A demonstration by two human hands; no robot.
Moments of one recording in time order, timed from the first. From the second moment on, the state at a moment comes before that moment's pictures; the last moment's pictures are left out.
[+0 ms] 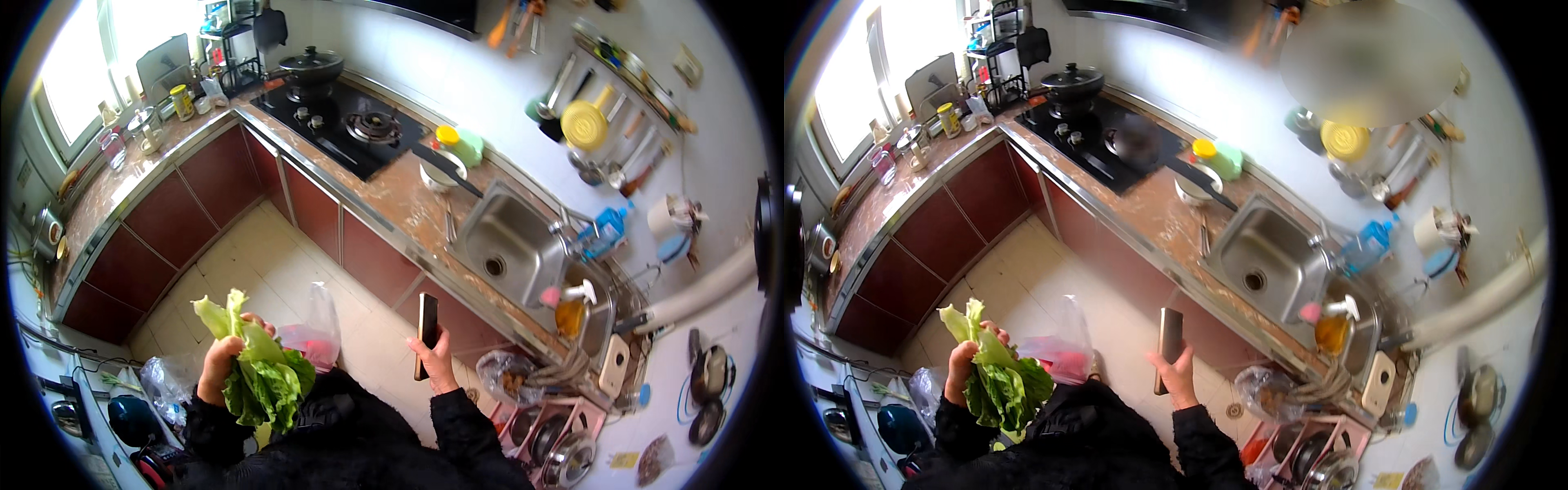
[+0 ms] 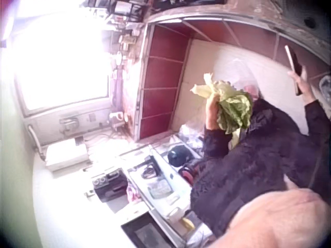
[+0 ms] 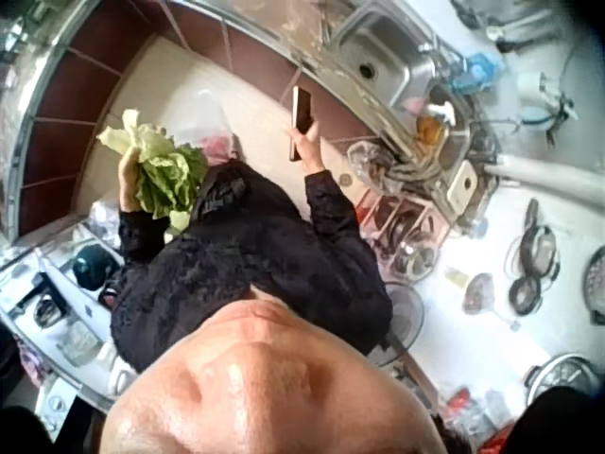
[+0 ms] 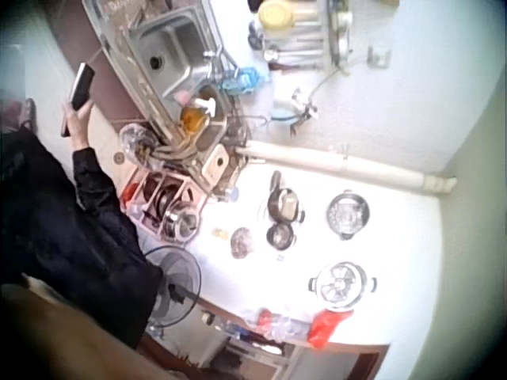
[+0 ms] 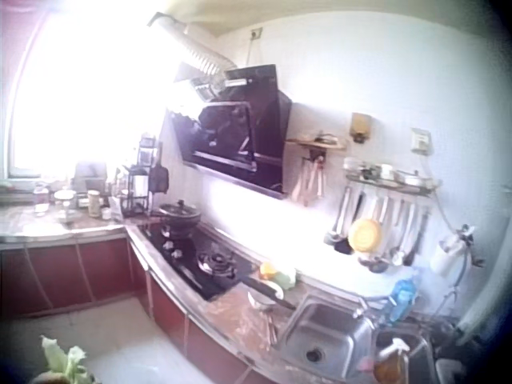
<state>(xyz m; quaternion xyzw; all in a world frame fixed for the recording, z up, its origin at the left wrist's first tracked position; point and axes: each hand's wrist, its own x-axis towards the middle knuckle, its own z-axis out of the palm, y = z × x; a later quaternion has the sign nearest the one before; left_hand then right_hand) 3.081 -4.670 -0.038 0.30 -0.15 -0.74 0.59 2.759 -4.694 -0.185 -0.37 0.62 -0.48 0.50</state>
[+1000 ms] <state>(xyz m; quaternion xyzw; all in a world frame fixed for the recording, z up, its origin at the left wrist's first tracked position) 3.088 -5.178 0.165 -0.02 -0.58 -0.69 0.43 2.769 -5.086 -0.240 -0.67 0.69 -0.23 0.16</state>
